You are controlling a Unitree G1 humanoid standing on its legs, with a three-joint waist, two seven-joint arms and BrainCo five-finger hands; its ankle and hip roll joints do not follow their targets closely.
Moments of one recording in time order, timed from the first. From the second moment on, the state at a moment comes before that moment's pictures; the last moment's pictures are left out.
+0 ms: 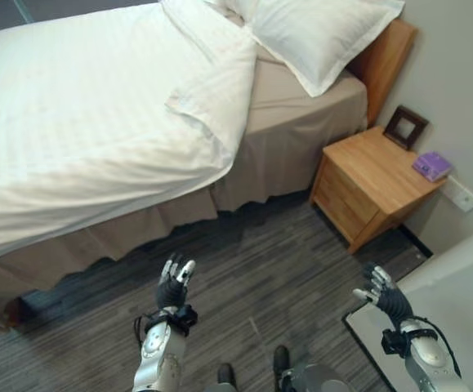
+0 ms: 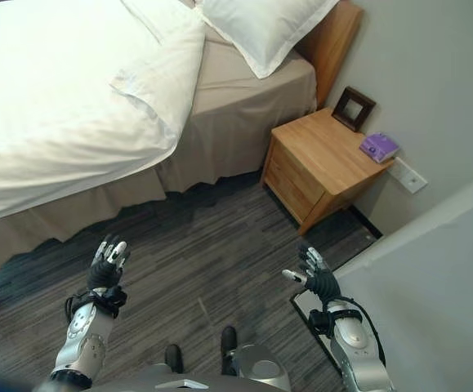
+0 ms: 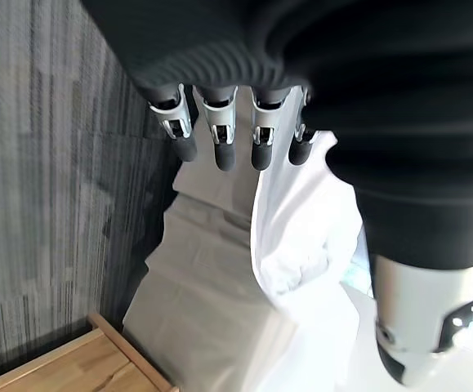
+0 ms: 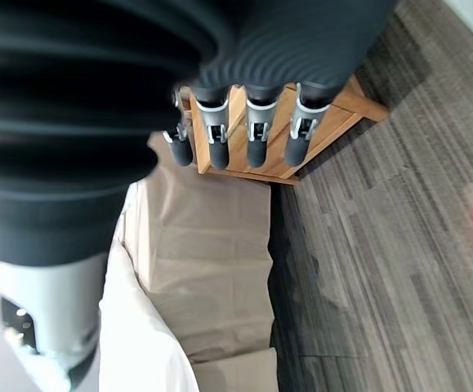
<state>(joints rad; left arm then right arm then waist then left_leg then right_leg) 0.11 0.20 0.01 0.37 -0.68 -0.22 0.04 0.27 -0.38 0.10 0.13 0.31 -0.11 0.05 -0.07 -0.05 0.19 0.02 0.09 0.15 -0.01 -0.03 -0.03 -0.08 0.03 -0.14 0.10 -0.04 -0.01</state>
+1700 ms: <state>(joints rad) 0.10 0.21 0.00 0.40 -0.69 -0.26 0.07 0.19 -0.38 0.17 0.20 0.29 -0.13 0.04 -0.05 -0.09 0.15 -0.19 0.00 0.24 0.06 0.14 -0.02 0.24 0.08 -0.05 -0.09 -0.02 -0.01</state>
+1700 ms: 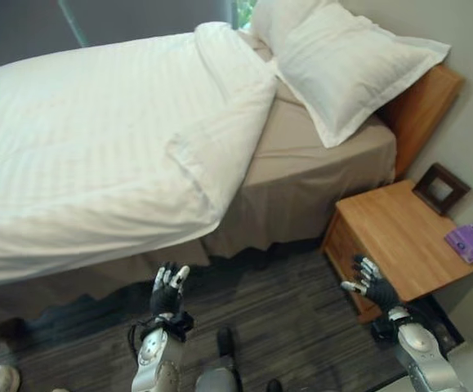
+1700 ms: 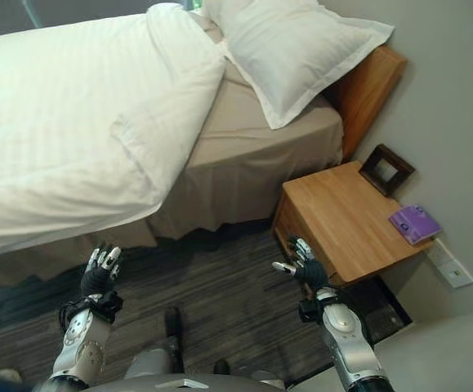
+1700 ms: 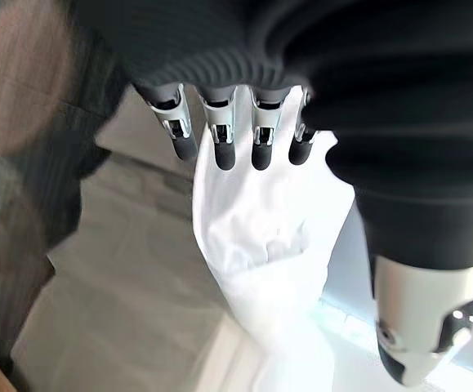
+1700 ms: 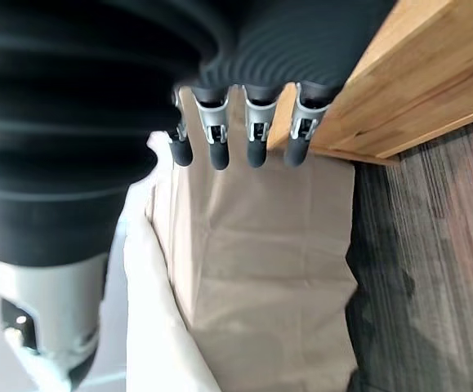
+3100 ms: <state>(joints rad) -0.05 0.38 0.04 0.28 -0.49 -0.27 0.19 0.22 -0.44 0.21 0.16 0.27 -0.10 0.12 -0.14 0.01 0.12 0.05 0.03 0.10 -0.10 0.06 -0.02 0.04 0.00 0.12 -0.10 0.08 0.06</state>
